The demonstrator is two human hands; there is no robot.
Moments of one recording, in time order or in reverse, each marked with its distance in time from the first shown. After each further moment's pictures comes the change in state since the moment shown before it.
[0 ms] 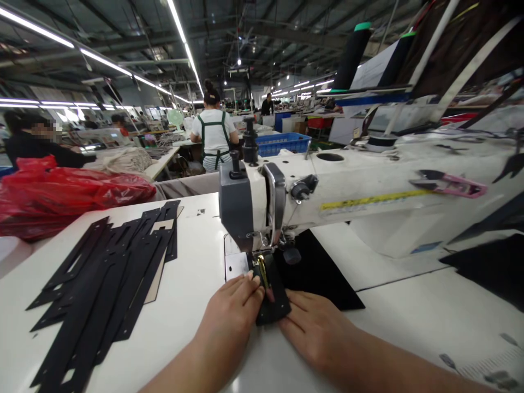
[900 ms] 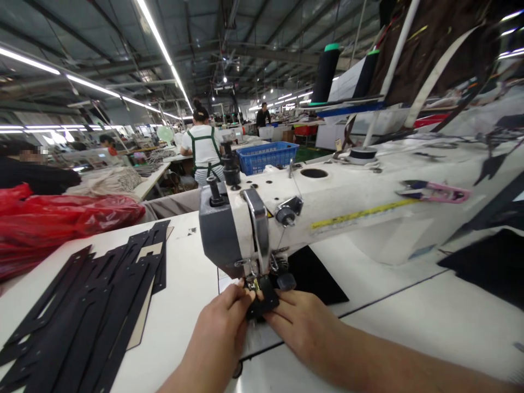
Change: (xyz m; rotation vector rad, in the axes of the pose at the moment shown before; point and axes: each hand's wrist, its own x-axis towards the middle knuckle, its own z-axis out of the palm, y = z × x) left_hand 0.005 -0.024 0.009 -0.066 -0.059 -0.142; right_hand 0.011 0.025 0.018 -0.016 -0.021 0.071
